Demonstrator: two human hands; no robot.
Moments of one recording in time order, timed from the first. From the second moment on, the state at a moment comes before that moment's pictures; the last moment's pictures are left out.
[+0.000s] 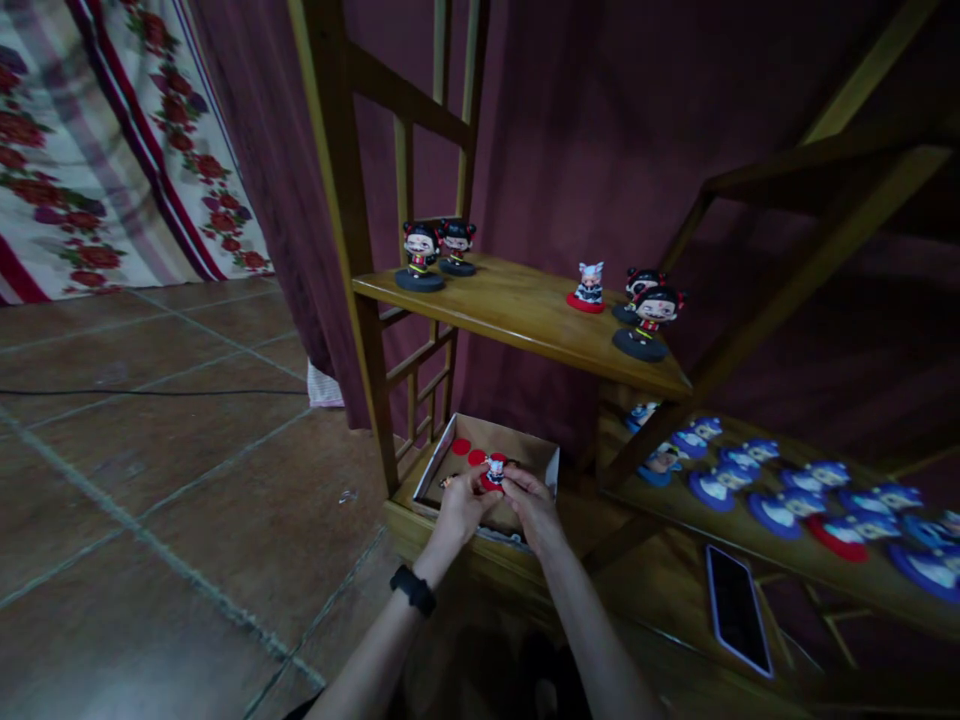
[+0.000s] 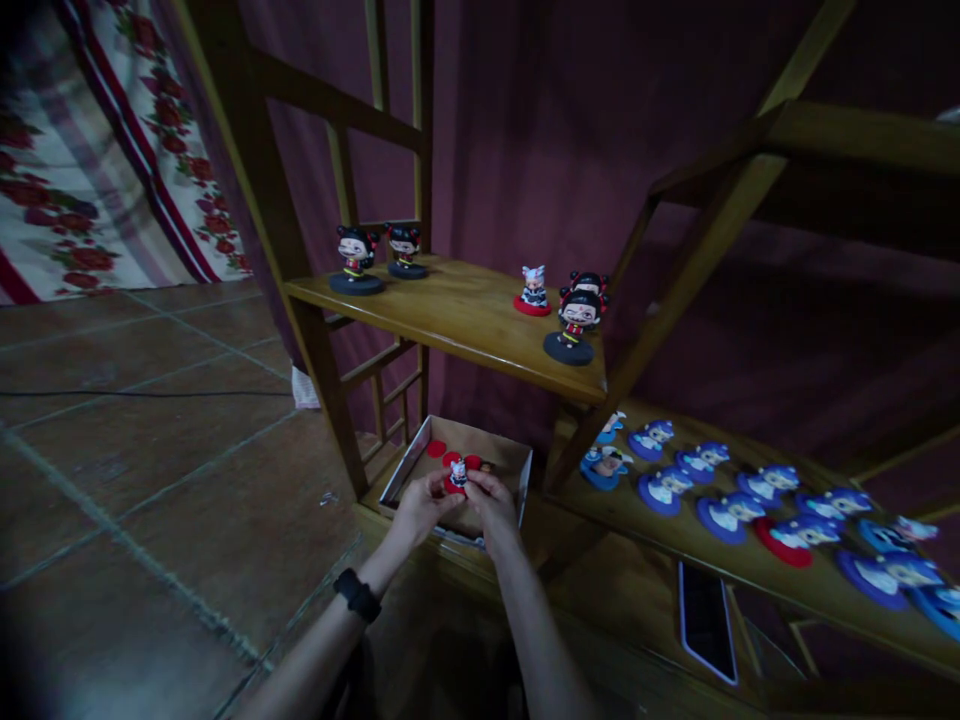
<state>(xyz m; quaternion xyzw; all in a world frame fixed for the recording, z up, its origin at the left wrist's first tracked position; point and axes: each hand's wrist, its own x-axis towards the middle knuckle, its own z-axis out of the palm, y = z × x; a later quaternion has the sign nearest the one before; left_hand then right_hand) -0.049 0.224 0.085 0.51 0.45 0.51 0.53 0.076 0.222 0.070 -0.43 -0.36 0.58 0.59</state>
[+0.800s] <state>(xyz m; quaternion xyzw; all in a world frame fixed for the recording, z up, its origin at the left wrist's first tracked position) -0.056 0.186 0.109 0.50 0.46 0.57 0.45 0.064 0.200 0.093 -0.37 -0.35 0.65 0.56</state>
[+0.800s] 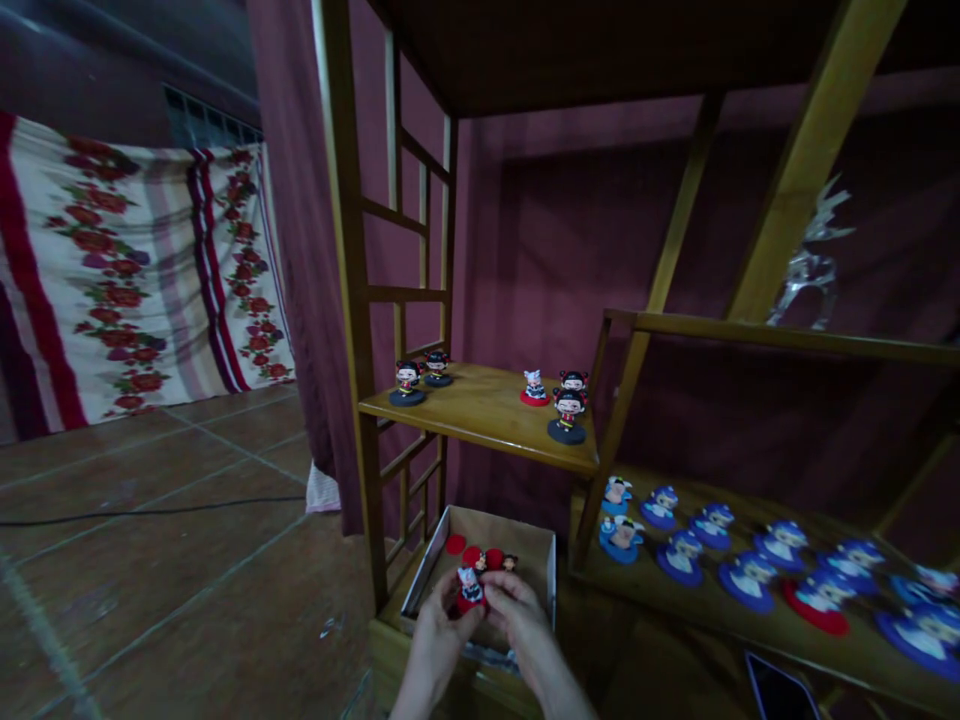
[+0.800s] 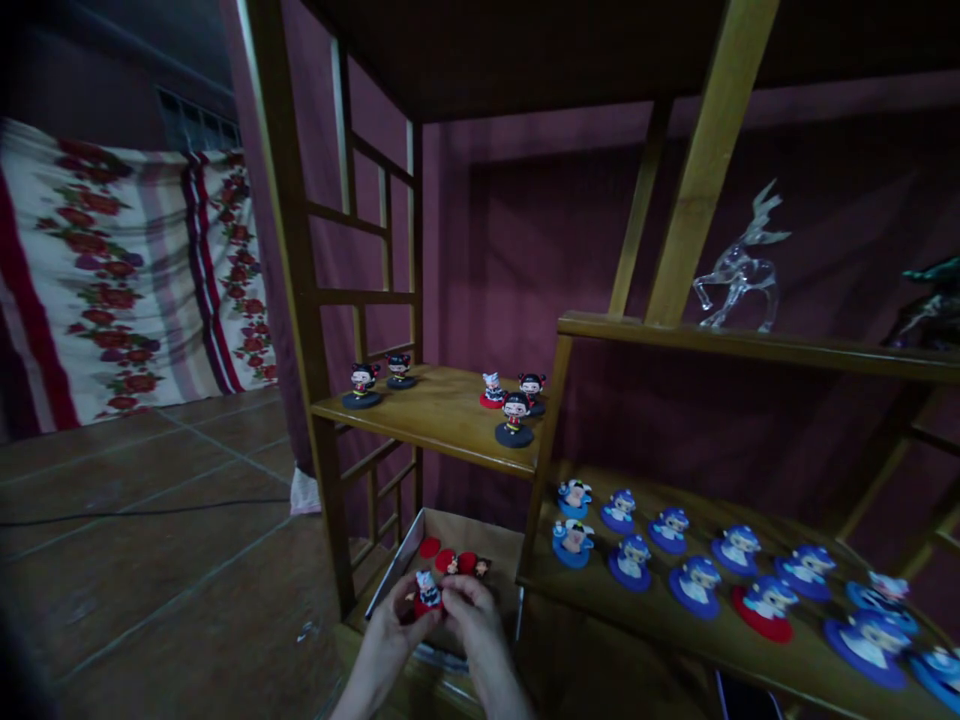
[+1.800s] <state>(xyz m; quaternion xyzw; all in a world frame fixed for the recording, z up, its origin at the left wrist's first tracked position) -0.055 0.135 0.242 0.57 0.45 0.60 0.34 0.089 0.174 0.123 -0.31 -0.38 0.66 0.56</state>
